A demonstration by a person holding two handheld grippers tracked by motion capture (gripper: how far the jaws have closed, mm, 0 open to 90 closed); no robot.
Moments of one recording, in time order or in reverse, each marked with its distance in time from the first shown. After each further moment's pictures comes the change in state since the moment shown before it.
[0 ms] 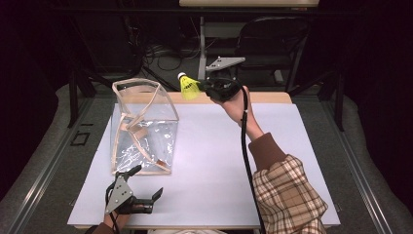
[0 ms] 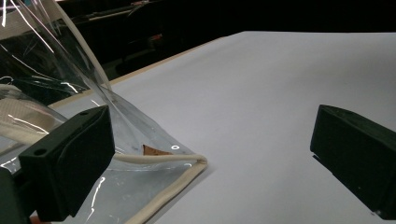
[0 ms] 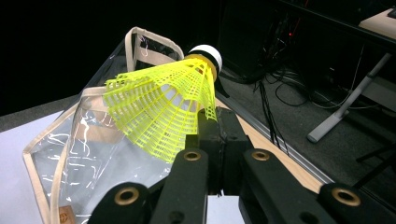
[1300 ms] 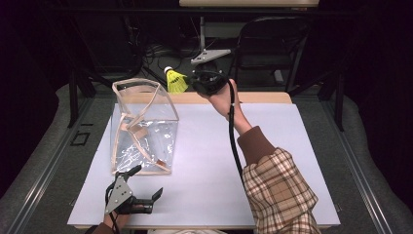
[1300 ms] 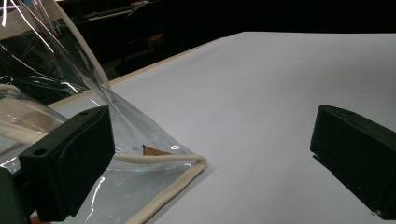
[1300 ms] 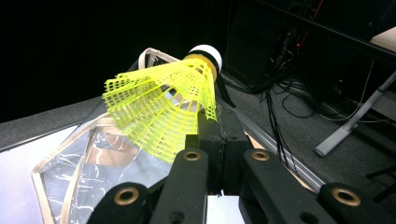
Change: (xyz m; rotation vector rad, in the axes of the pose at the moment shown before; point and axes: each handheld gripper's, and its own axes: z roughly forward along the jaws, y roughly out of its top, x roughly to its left) left arm 0.000 0.000 0.000 -0.001 -0.001 0.000; right arm 0.016 0.027 0.019 -0.022 0.027 -0.015
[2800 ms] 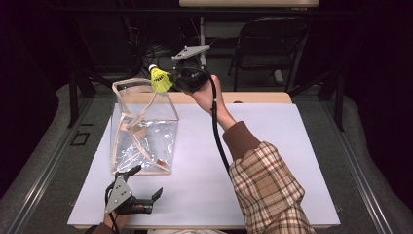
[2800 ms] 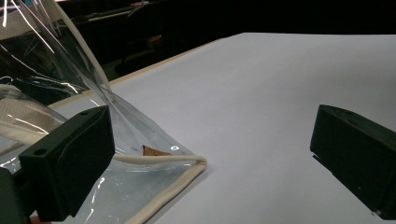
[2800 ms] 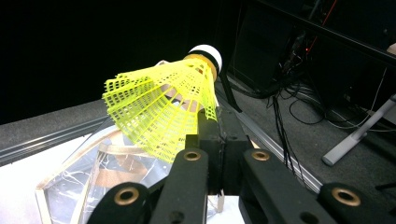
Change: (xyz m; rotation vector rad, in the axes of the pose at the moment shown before) left arm 0.001 0.000 0.000 -0.004 -0.002 0.000; right arm 0.020 0.021 0.032 0.003 0.021 -0.020
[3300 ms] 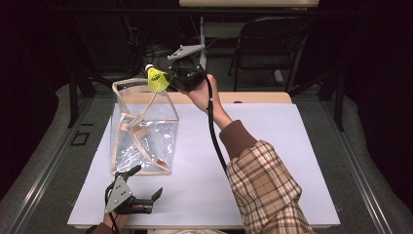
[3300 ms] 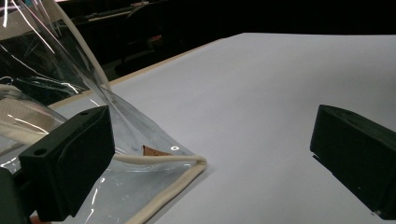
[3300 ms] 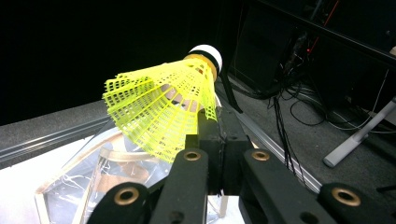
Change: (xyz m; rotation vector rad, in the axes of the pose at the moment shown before) left arm 0.000 0.000 0.000 -0.001 0.000 0.000; right arm 0.004 0.005 0.008 0.002 0.002 -0.005
